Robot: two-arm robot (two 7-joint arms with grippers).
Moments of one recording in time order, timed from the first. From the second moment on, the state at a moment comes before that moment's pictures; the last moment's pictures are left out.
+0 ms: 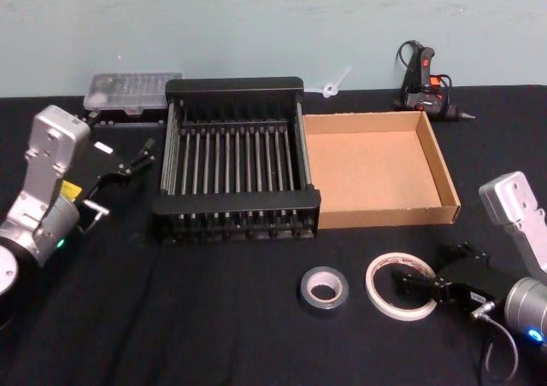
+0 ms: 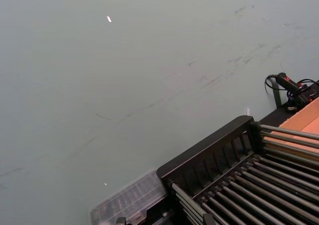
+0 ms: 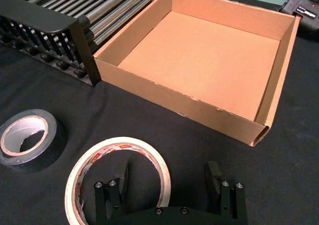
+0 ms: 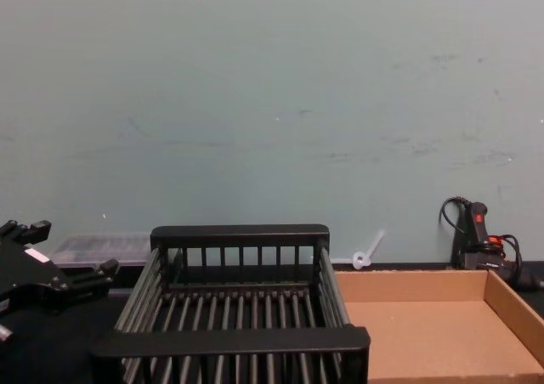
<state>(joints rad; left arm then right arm) -0.20 0.60 0.45 -1.41 -0.25 -0.12 0.03 -0.10 0.54 -0.23 -1.72 0.33 0.44 0.31</state>
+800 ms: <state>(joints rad) -0.20 0.60 0.45 -1.41 -0.25 -0.12 0.03 -0.10 0.54 -0.23 -1.71 0.32 0.45 0.31</state>
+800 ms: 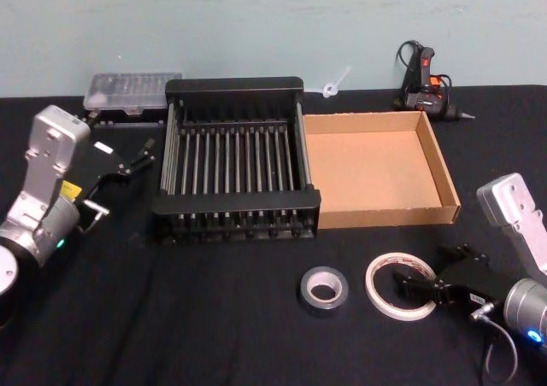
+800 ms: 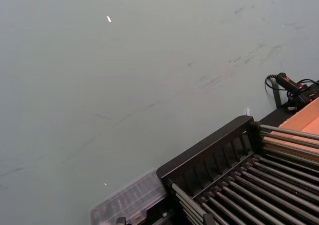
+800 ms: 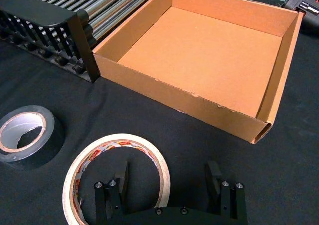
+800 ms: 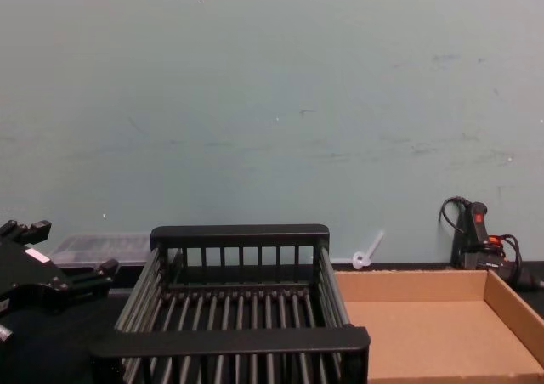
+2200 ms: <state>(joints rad) -0.20 0.60 0.45 -1.41 -0.25 -0.12 0.03 -0.10 0.55 -0.23 -1.71 0.32 0.45 0.31</state>
